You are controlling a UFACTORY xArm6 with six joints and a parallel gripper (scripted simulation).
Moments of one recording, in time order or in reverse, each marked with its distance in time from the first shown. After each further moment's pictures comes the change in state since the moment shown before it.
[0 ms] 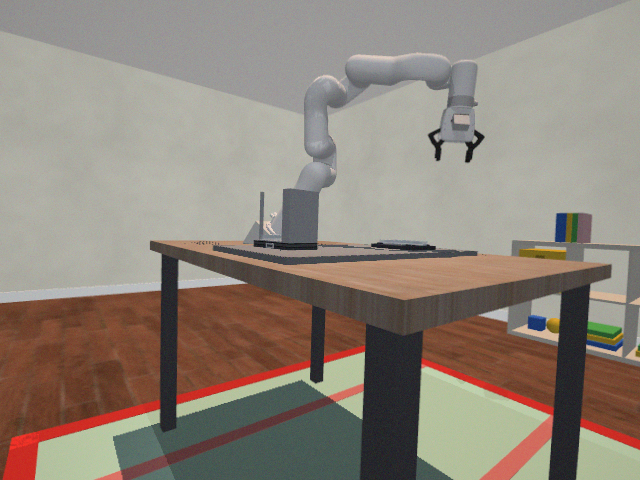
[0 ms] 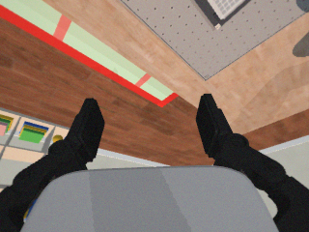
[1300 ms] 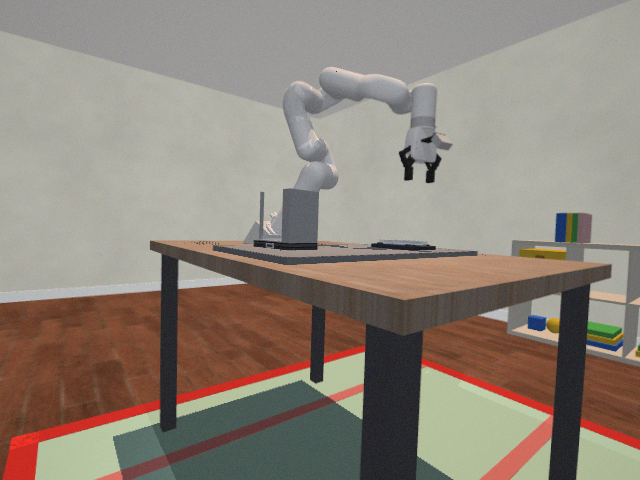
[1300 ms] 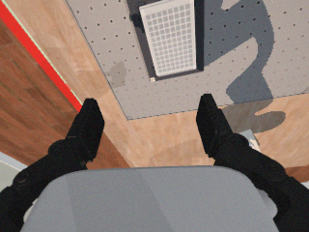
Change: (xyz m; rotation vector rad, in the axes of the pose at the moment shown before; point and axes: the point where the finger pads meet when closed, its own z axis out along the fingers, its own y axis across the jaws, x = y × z) arm 0.034 0.103 0.068 -0.009 0.134 -0.613
